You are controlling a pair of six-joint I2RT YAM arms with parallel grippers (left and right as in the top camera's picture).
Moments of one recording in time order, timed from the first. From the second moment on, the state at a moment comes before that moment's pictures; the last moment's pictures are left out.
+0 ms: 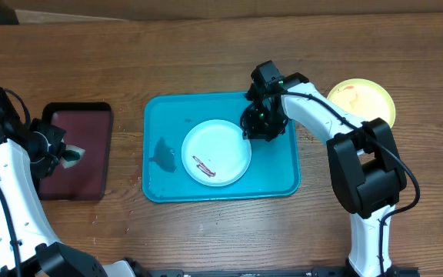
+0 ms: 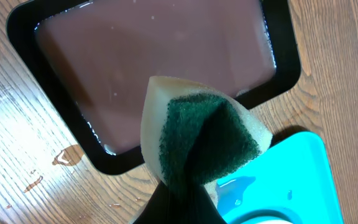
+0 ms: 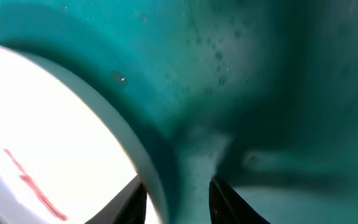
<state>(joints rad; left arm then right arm) 0.55 1.50 1.38 -1.16 0.09 -0.65 0.43 2.16 1.58 -0.88 -0.33 0.22</state>
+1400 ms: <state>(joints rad) 0.07 1.56 1.38 -0.99 0.25 -0.42 0.55 2.16 1.58 -0.82 -0.19 0.61</state>
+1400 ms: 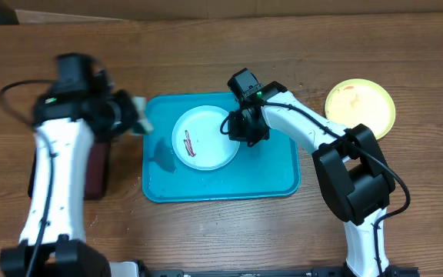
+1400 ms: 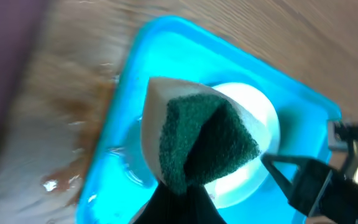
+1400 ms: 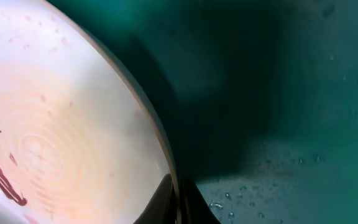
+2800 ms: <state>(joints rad) -0.33 2.07 1.45 -0.96 -0.40 -0.55 0.59 2.16 1.58 -0.81 -0.19 0.89</state>
